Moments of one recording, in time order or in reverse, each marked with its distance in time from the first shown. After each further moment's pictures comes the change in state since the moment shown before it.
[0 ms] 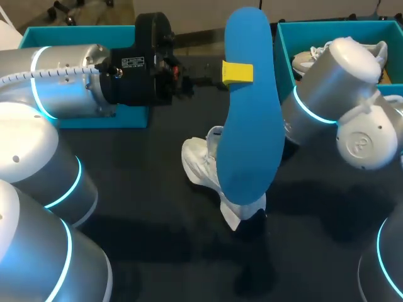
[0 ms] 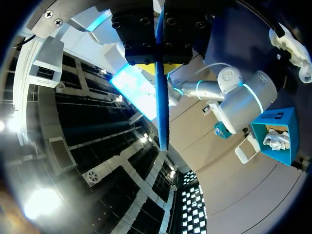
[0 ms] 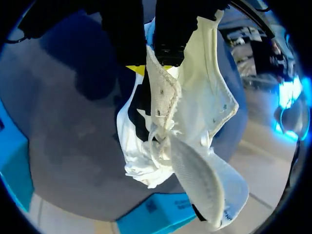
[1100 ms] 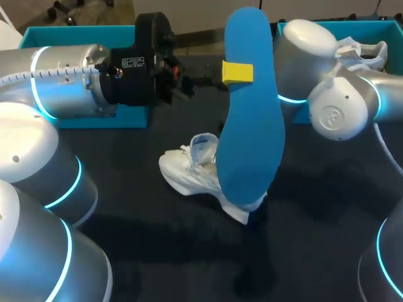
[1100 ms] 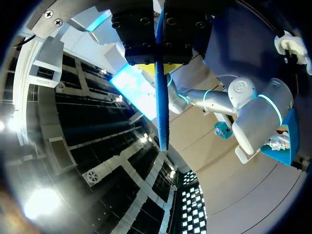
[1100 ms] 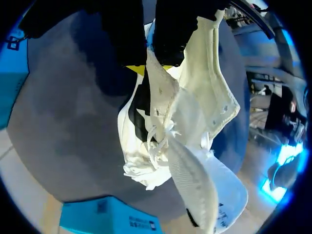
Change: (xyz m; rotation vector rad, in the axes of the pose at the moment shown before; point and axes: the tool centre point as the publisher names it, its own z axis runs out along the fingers) left arm 0.000 0.000 0.000 0.000 0.000 0.000; right arm -0.006 0.033 0.012 0.129 -0.028 -0.464
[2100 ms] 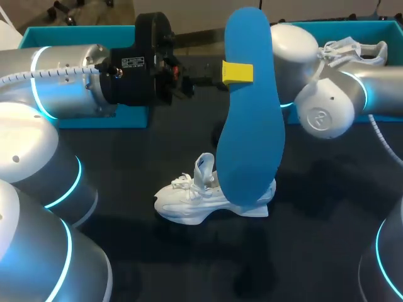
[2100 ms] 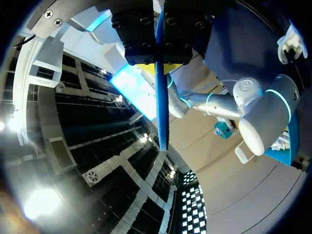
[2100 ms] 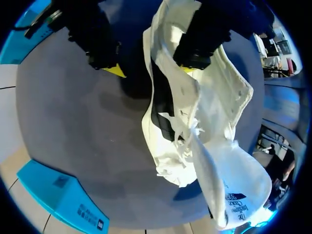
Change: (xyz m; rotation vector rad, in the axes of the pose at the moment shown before) left arm 0.000 0.000 0.000 0.000 0.000 0.000; right arm -0.017 0.002 0.016 0.104 -0.063 -0.466
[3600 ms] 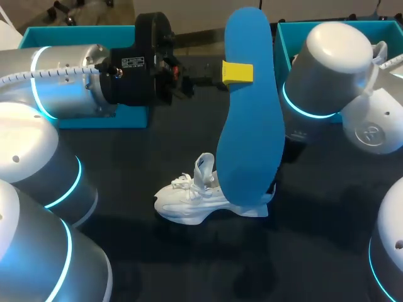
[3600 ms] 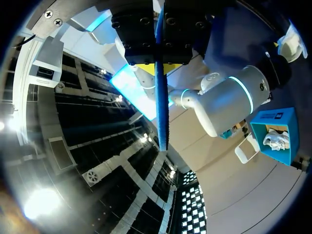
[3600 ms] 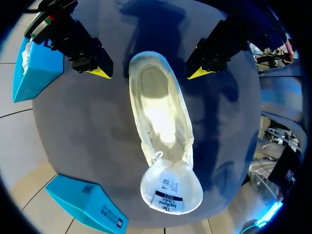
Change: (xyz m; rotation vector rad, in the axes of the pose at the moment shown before) left arm 0.000 0.000 0.000 0.000 0.000 0.000; right arm 0.043 -0.049 -0.070 0.026 -0.151 0.129
